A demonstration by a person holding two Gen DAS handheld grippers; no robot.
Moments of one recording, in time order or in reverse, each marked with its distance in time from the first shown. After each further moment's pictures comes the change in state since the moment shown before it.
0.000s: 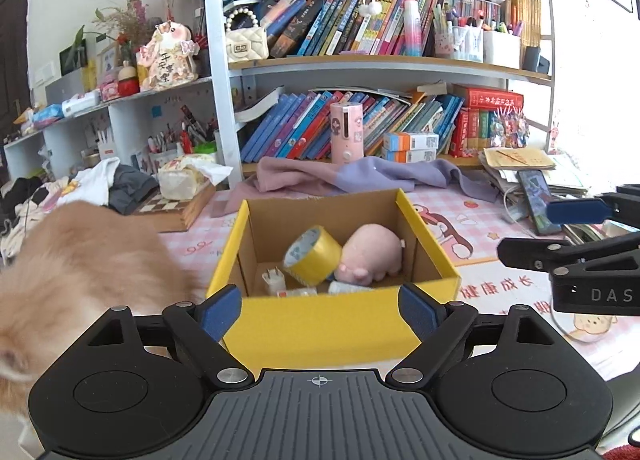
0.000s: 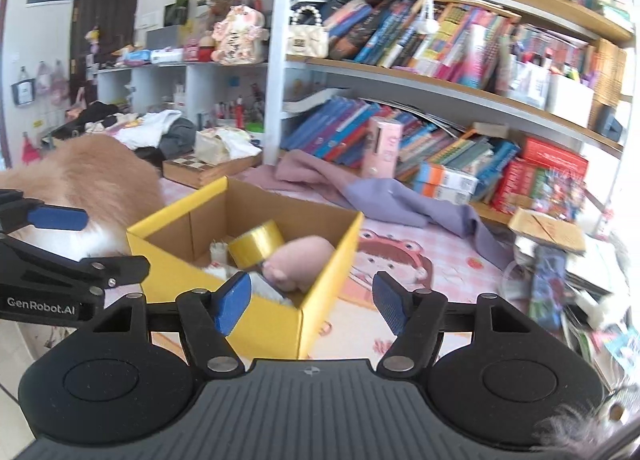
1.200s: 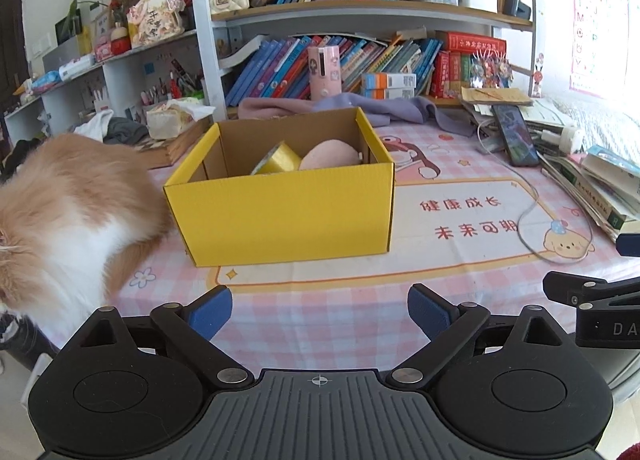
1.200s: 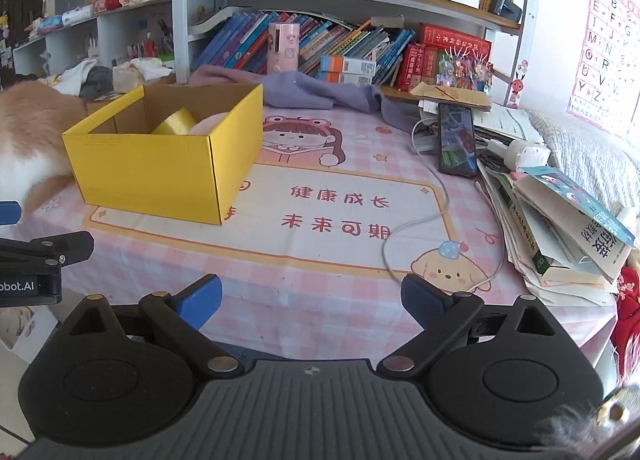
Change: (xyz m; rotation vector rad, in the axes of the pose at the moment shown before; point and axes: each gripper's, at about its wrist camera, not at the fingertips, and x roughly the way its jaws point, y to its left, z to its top) left arm -0.027 -0.060 -0.066 0.014 0.134 0.014; right arm -0.056 -0.018 -0.106 0.175 0.212 -0.210
